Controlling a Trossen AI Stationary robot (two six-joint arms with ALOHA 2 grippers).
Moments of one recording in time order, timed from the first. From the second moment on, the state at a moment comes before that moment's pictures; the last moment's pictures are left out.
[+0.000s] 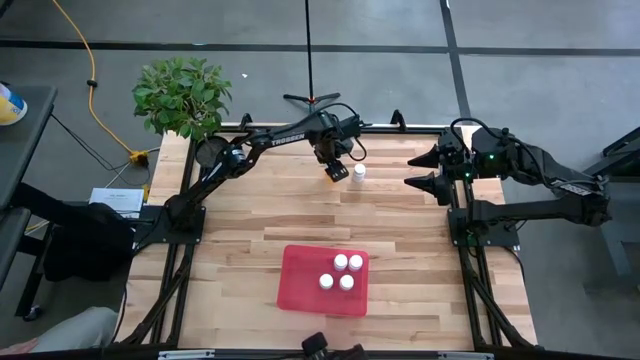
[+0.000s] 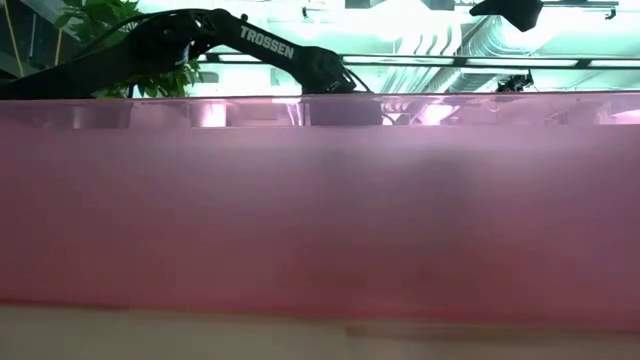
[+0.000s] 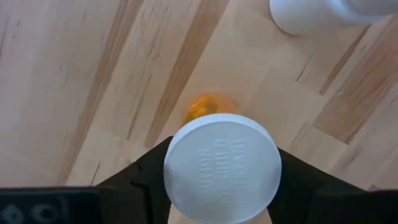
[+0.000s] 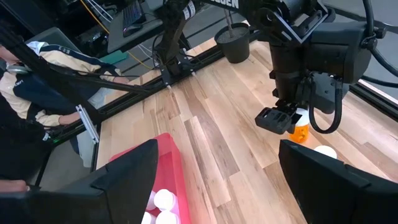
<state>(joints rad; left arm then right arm) 0.43 2.48 2.32 -1.27 0.08 -0.06 -0.21 0.75 1.05 -0.69 -0.10 0.40</state>
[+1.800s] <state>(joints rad) 0.38 1.85 2.36 -1.36 0.26 -0.02 -0.21 0.75 1.05 -0.69 -0.07 0.44</state>
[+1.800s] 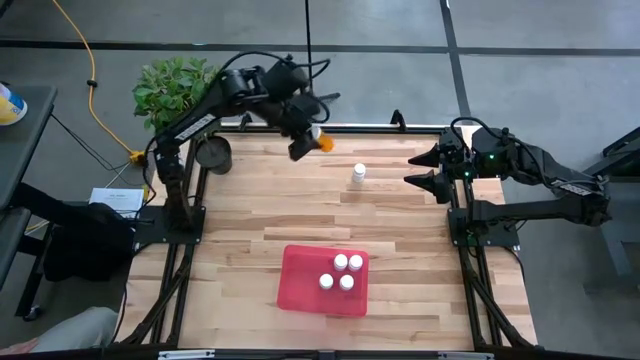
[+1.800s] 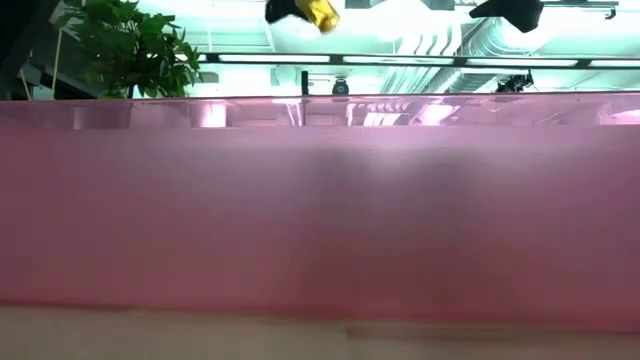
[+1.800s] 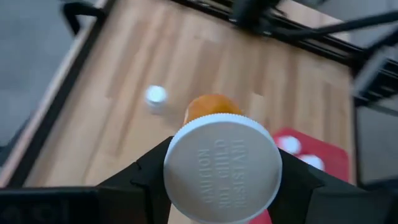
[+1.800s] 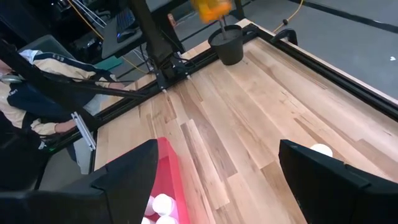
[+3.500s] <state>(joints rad) -0.36 1.76 1.53 -0.94 -0.07 -0.27 -0.08 0.94 1.05 -0.53 -0.05 0.58</state>
